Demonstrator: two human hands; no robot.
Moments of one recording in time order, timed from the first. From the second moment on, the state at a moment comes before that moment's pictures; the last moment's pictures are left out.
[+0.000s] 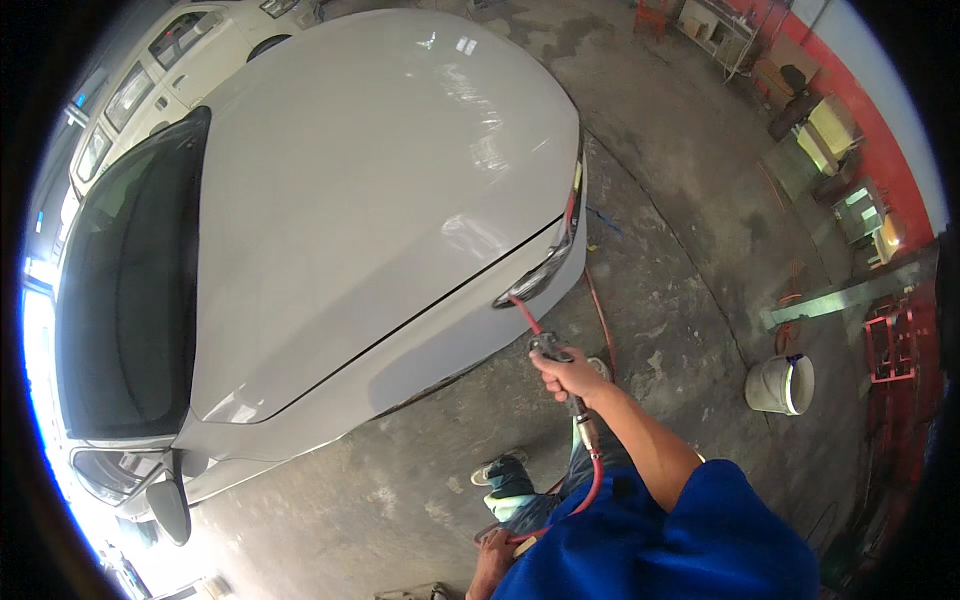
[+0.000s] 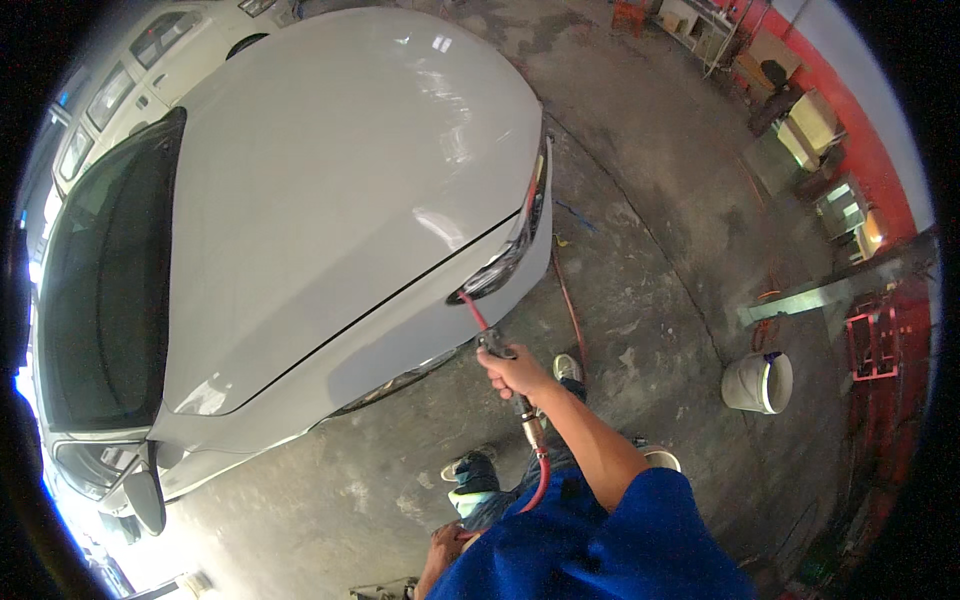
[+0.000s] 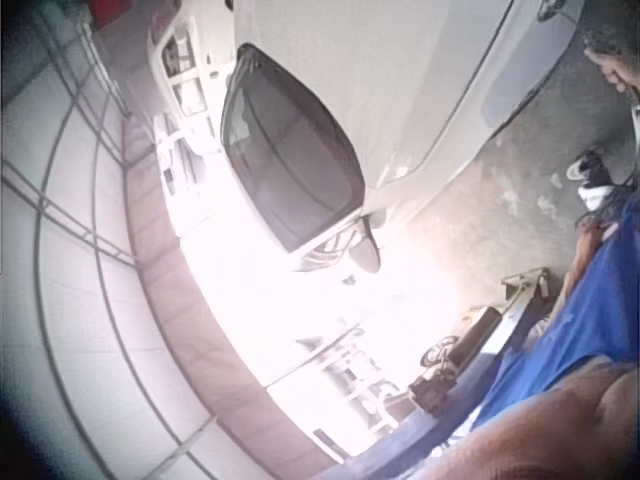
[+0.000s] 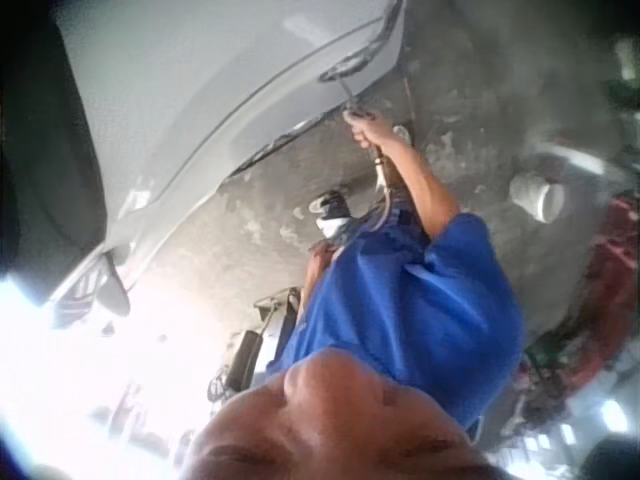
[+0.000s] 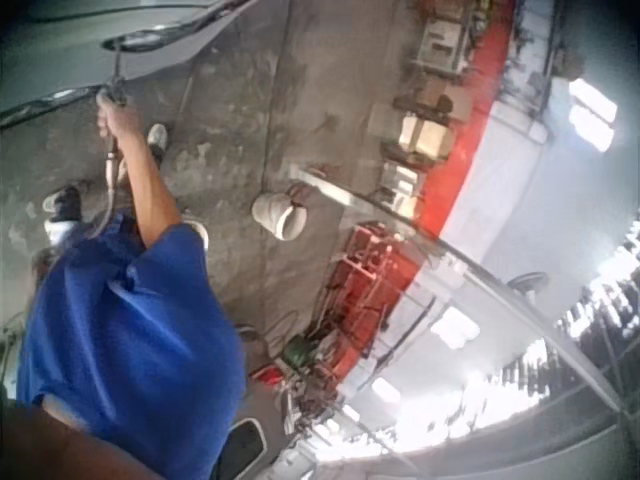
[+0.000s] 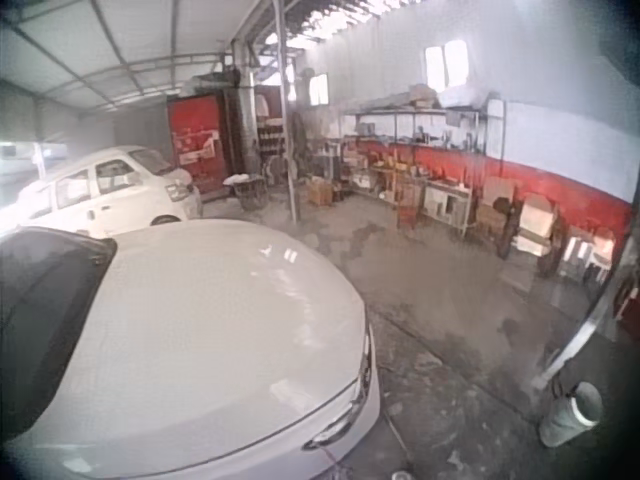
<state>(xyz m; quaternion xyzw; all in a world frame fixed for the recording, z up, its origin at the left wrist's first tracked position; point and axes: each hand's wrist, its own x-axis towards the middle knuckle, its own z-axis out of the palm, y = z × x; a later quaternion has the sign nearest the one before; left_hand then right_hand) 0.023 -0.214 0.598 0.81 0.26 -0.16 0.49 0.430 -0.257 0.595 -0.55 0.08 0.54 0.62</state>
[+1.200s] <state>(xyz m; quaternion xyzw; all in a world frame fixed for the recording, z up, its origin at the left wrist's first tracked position) 0.268 -0.391 0.620 0.70 0.24 -0.44 0.51 0.569 -0.389 0.441 -0.57 -0.03 0.66 0.48</state>
